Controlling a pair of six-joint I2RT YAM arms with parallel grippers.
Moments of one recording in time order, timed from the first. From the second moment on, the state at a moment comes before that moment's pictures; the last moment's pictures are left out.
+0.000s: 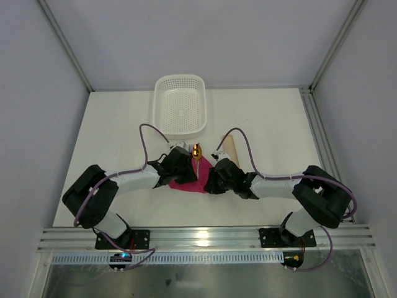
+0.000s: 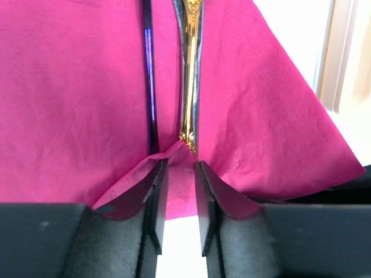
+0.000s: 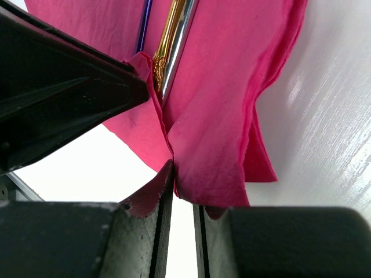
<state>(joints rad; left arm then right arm) -0.76 1.54 0.72 -0.06 -0.01 -0.86 0.89 1.51 0.57 0.18 -0.03 0.71</state>
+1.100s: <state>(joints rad) -0.76 1.48 0.69 -0.12 -0.03 -0.84 0.89 1.51 0.66 0.13 0.02 0.70</state>
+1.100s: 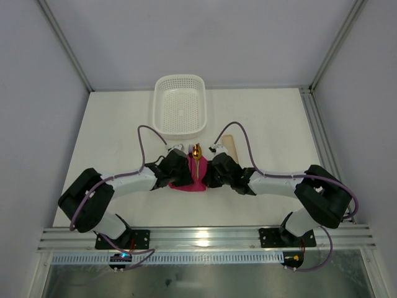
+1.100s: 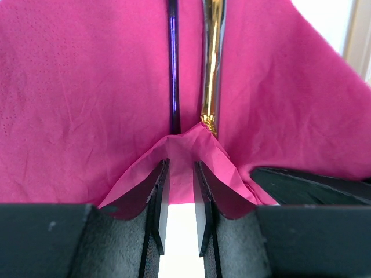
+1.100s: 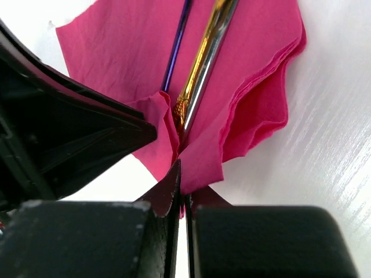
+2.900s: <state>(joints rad) -0.65 1.43 0.74 -0.24 -0.02 -0.86 0.95 1.61 0.81 0.12 -0.04 0.56</state>
